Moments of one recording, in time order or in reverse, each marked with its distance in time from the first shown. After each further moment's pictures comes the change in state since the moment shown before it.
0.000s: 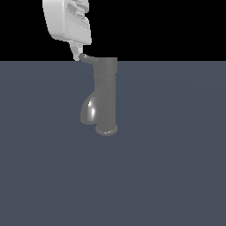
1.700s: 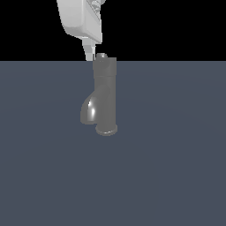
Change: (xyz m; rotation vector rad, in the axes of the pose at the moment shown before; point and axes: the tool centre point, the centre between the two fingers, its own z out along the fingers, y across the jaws) arm 0.055 0.053 -0.001 -0.006 0.001 -0.049
